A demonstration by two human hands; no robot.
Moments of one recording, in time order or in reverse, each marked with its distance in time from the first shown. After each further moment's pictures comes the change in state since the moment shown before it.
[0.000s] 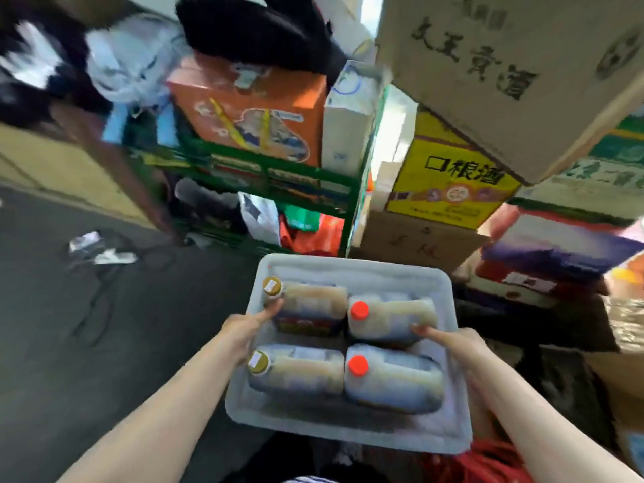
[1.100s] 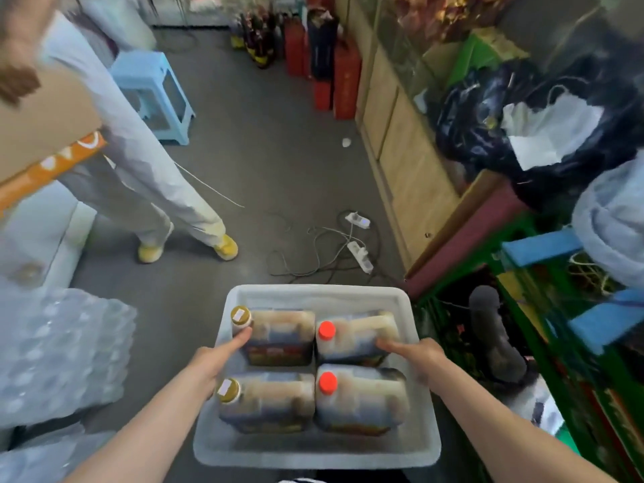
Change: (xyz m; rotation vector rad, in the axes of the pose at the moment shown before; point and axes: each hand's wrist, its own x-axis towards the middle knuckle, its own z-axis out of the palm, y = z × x) left_hand 0.168 -0.106 -0.518 -0.991 0.628 -0.369; right_hand -0.055 -0.408 0.725 -0.883 -0.631 -0.444
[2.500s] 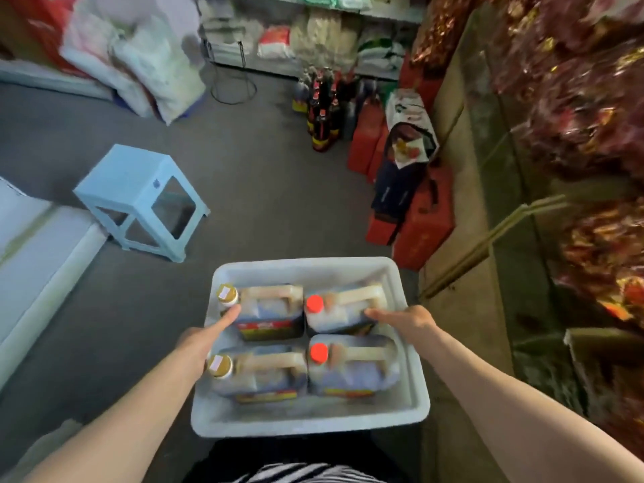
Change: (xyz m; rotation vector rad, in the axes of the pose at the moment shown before) left_hand 0.452 1.039 0.170 -0.266 0.256 -0.003; right_hand 0.576 -1.153 0.058 -0.336 -0.131 -0.232
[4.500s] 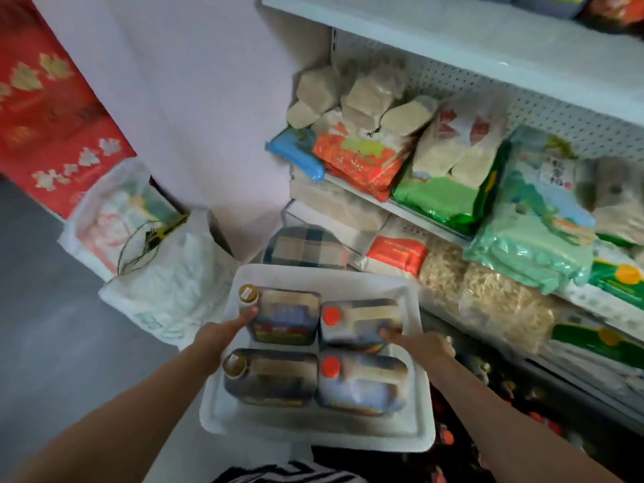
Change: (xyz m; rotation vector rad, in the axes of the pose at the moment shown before) left_hand 0.984 1.389 0.069 -0.269 0.119 -0.052; right_hand 0.882 -1.566 0.202 -0.488 -0.143 -0.189
